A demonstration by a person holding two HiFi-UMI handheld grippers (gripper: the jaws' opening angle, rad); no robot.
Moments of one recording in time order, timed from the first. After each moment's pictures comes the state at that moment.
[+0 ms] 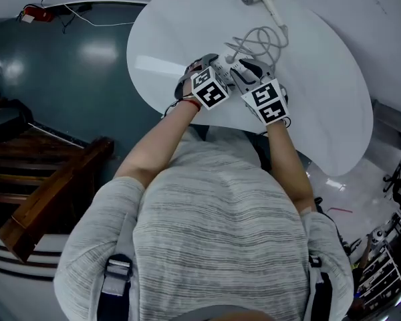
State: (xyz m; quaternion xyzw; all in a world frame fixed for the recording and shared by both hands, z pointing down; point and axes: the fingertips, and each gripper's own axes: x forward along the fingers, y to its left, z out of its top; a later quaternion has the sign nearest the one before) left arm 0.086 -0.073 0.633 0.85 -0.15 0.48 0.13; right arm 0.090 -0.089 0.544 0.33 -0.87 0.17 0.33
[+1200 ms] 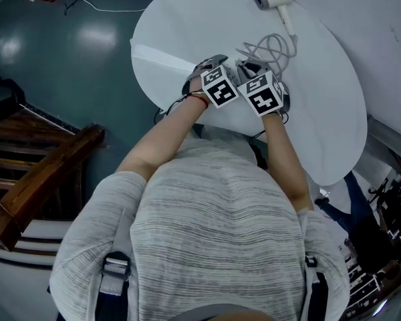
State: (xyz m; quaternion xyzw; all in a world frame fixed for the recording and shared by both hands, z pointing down) left arm 0.095 -0.075 0.640 0.85 -0.15 0.48 0.18; right arm 0.090 -0.105 0.580 0.29 -0.81 0.18 0.47
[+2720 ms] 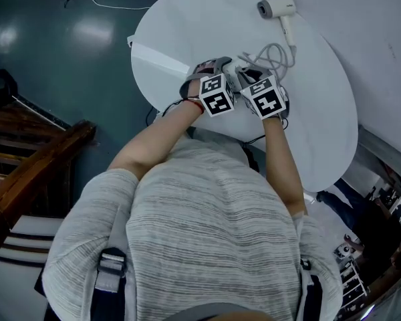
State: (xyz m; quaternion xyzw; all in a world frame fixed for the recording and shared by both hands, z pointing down) left arm 0.105 -0.084 0.616 0.88 -0.15 0.44 0.10; right arm 0.094 -0.106 0.581 0.26 -0.81 0.21 0.47
